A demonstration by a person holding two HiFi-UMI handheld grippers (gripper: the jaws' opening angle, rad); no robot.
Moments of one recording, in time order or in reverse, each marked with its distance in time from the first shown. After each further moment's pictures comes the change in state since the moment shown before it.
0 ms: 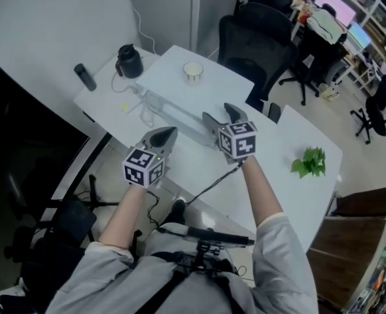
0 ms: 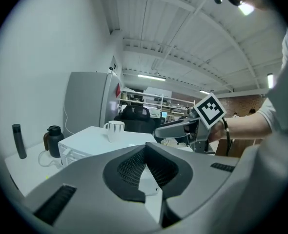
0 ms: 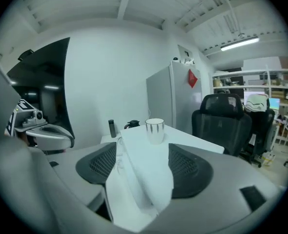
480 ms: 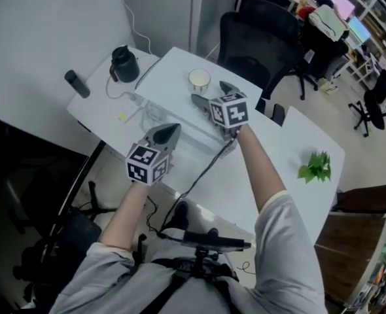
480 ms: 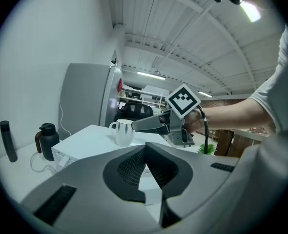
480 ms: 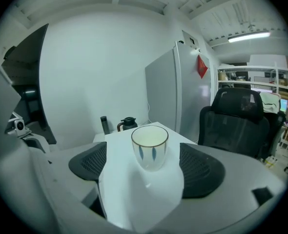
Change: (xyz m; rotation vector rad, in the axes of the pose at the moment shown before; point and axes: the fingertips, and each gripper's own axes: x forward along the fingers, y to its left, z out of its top) left arm 0.053 0.063 0.004 -0.027 0.019 -0.054; right arm 0.132 -0.034 0.046 -0.017 0.109 -0.001
